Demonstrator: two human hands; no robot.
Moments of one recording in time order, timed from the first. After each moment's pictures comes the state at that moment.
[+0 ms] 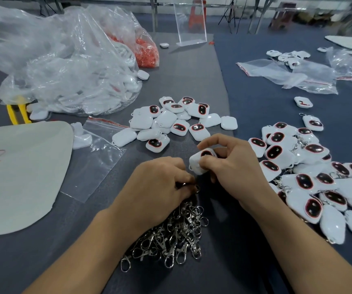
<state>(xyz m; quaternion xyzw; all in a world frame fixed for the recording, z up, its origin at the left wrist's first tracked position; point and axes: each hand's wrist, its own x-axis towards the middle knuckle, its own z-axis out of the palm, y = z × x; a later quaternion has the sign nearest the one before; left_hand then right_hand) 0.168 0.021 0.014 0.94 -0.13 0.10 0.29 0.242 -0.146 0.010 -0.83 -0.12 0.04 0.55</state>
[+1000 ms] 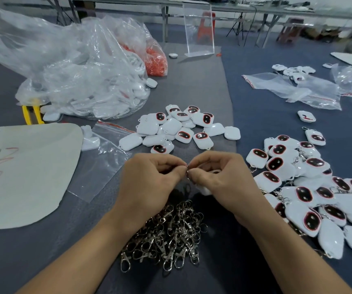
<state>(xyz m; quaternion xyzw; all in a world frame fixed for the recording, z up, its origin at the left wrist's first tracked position) 0.171 0.021 0.012 0.84 0.10 0.18 0.50 0.231 -0.140 0.016 -0.81 -0.17 0.09 0.56</state>
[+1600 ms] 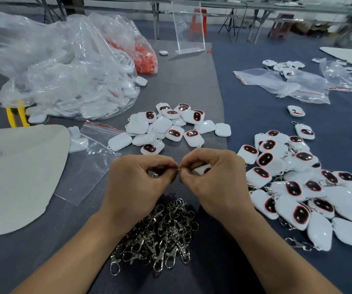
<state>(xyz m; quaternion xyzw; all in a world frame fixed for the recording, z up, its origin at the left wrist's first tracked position) 0.168 0.021 0.016 0.85 0.01 0.24 0.47 0.214 -0.137 0.023 -0.83 -0.21 -0.08 0.50</state>
